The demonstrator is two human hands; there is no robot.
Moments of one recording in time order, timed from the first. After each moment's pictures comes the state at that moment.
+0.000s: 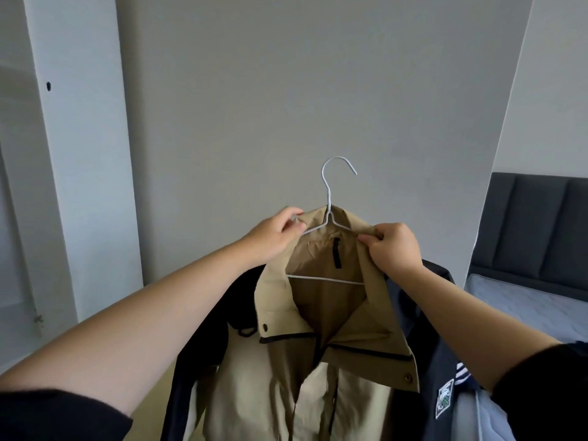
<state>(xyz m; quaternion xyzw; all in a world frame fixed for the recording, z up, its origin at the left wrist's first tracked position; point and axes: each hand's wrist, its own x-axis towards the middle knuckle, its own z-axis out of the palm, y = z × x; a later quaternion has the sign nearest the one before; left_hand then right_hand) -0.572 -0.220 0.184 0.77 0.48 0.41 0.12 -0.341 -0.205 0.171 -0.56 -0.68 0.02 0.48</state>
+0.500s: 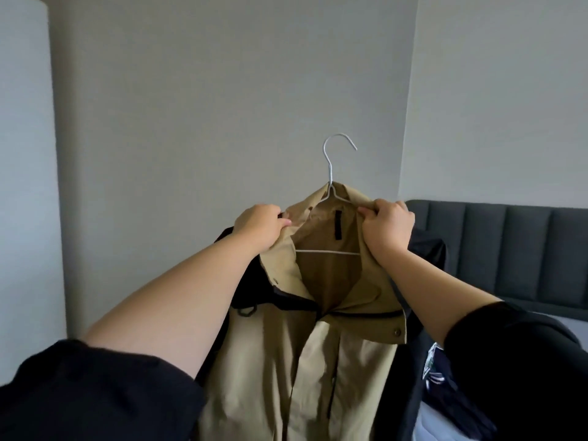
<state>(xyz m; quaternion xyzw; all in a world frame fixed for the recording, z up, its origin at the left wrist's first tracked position) -0.482 -0.230 0.263 0.74 0.57 0.34 -0.09 -0.271 -0.265 0.254 -0.57 -0.55 -0.18 0.58</state>
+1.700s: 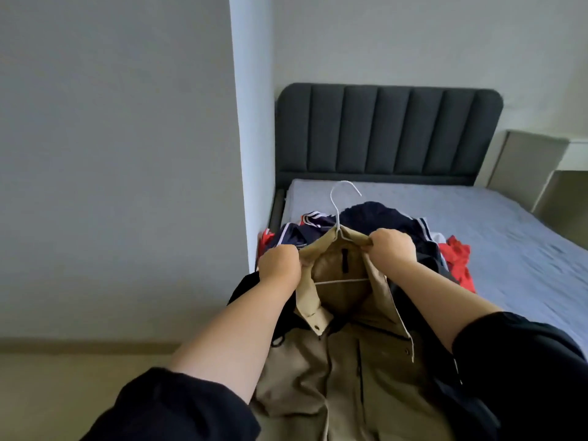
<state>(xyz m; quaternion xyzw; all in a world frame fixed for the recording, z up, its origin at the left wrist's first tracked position) -0.139 -0.287 -0.001 0.84 0.52 0.15 0.04 0.050 -0.369 0.022 -0.84 -0.50 -0.13 0.12</state>
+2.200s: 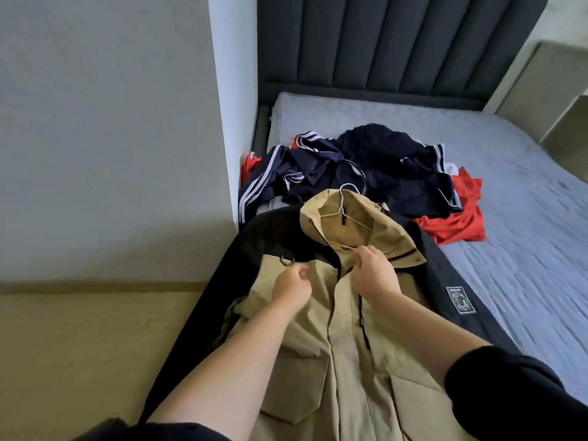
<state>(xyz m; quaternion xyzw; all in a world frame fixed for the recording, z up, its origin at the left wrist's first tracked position) -0.117 -0.276 -0.202 0.71 0.50 0.14 0.47 0.034 -0.350 -0.181 -0.86 -0.46 0.06 0.21</state>
